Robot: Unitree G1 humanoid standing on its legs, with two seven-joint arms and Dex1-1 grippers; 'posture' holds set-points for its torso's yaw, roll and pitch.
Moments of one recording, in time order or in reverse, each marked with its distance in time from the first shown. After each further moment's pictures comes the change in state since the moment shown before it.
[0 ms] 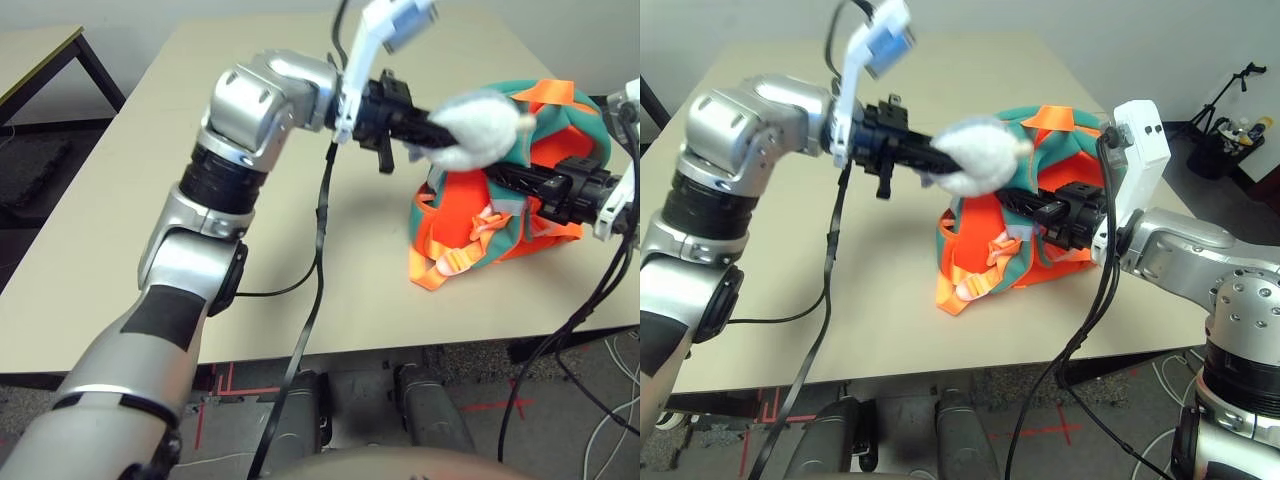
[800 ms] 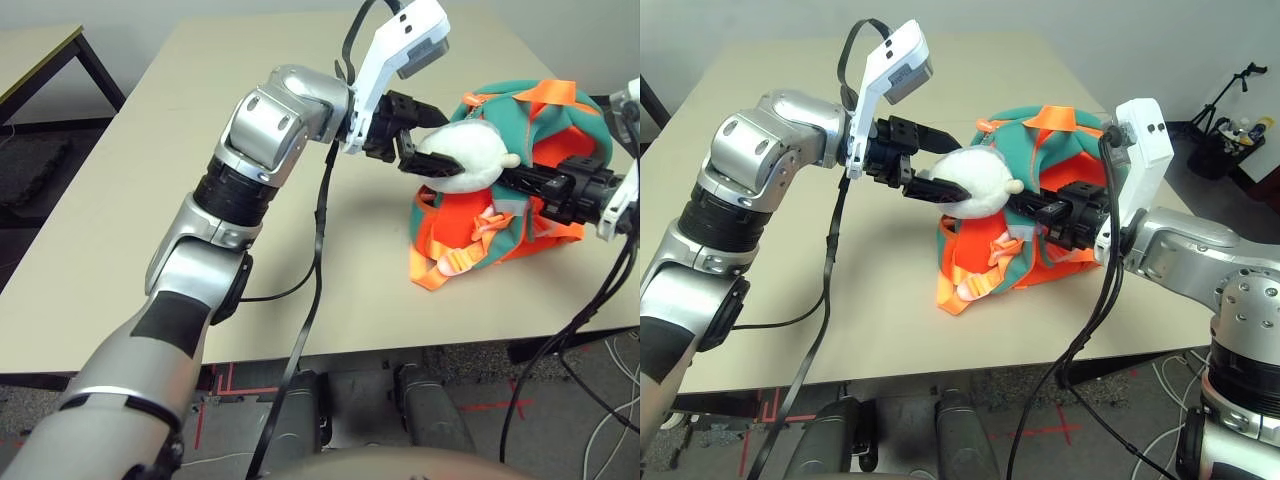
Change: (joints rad) left arm 0.142 -0.028 -0.233 -0.127 0.139 -0.137 -0.006; right arm 0.000 -0.016 0.000 0.000 0.017 0.000 -0.007
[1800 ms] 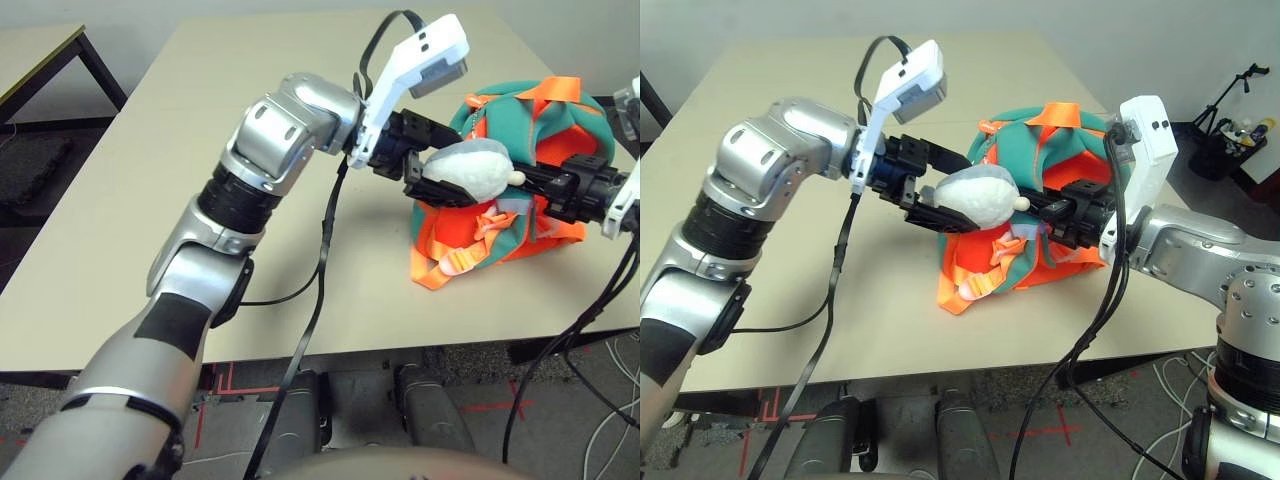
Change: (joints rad) left arm 0.005 -0.036 -0.028 -0.007 -0.005 -0.037 -0.042; right arm -0.005 -0.023 0.004 0.007 0.002 -0.001 0.014
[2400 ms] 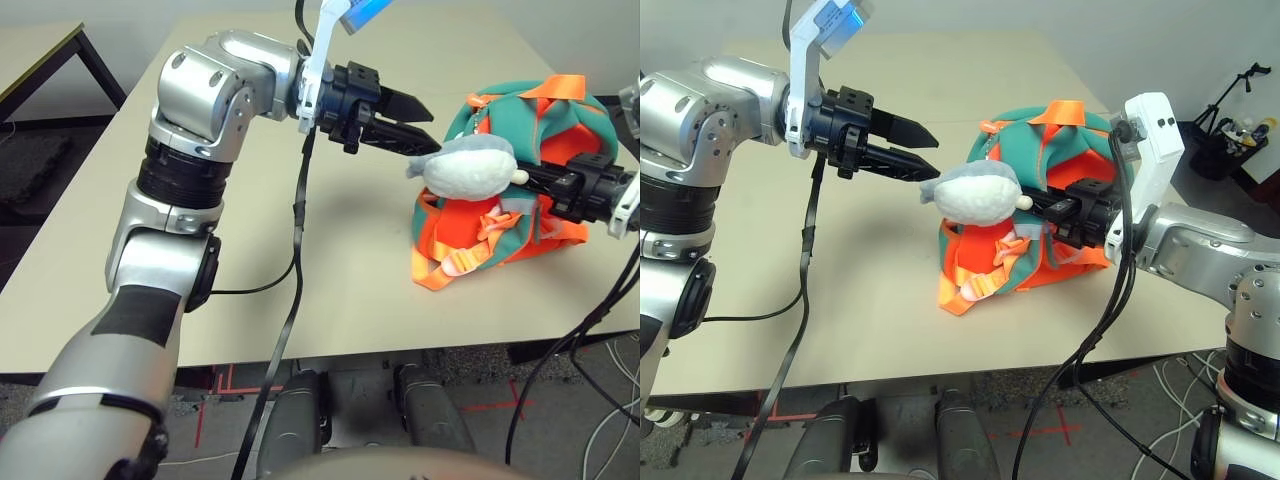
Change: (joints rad) left arm -0.069 0.136 0.147 -0.031 -0.120 0.127 -0.131; right arm 0.004 -0.033 0.001 0.015 0.000 -0.008 0.023
